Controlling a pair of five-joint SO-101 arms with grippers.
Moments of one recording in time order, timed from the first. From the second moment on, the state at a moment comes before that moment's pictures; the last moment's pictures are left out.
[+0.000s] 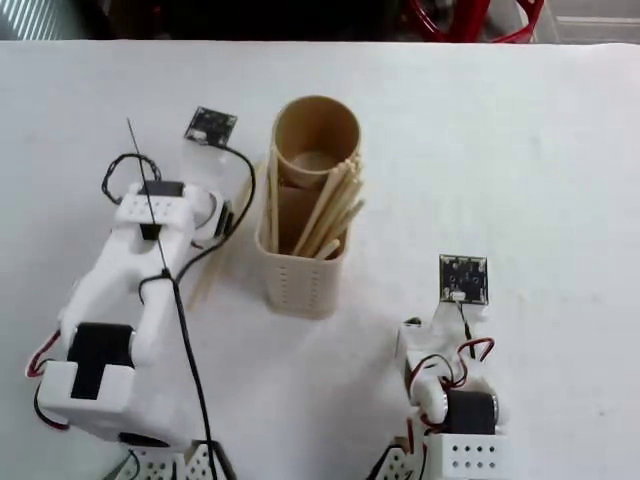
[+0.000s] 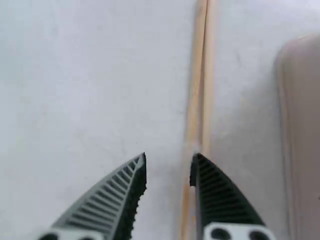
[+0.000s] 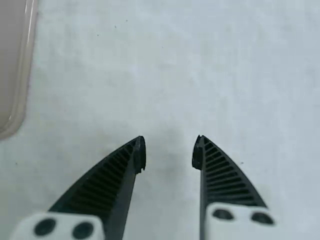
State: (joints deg) left arm -3.3 5.5 26.7 46.8 -11.6; right arm -2.4 -102.6 96.4 69.1 -1.0
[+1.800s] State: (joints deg) left arm -5.1 -18.3 32.4 48.8 -6.2; right arm -2.4 -102.6 96.4 69.1 -1.0
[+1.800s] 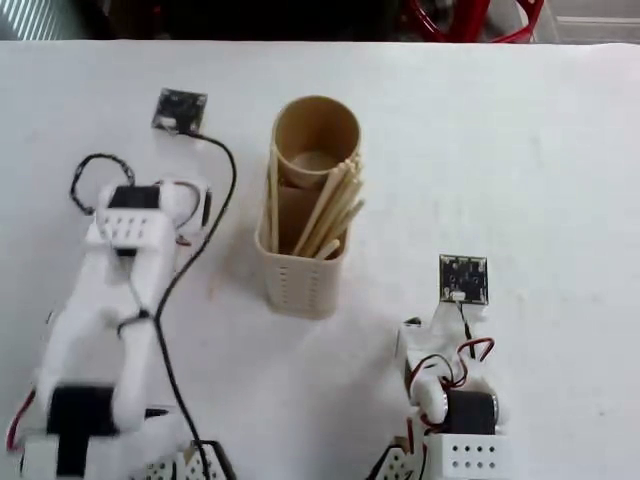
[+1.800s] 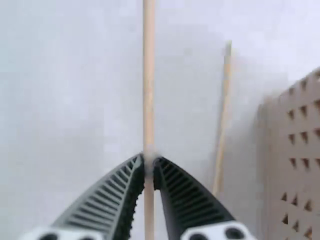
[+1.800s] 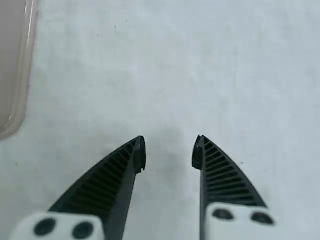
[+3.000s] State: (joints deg) left arm 30.6 -47.1 10.1 45.0 -6.2; right arm -2.4 -102.6 96.4 69.1 -1.0
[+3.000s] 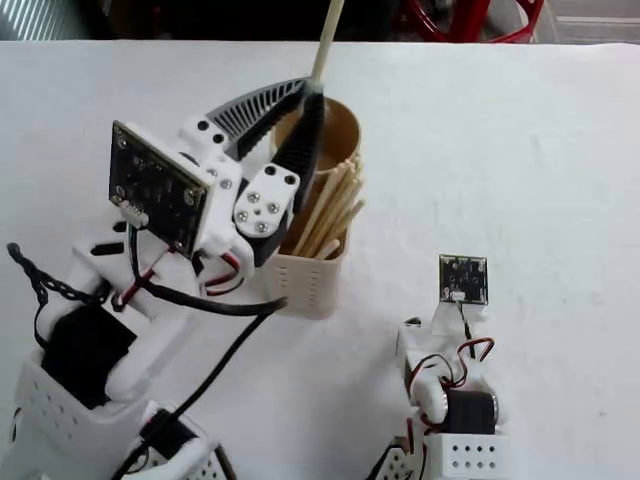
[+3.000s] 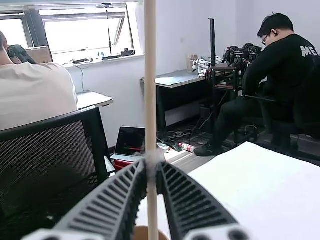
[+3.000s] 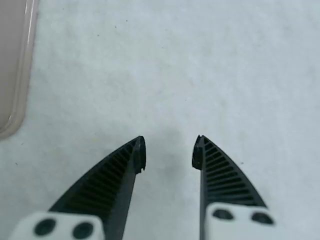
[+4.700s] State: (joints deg) left arm -4.5 -7.1 33.8 43.5 -1.8; right arm -2.4 -102.6 96.4 69.1 -1.0
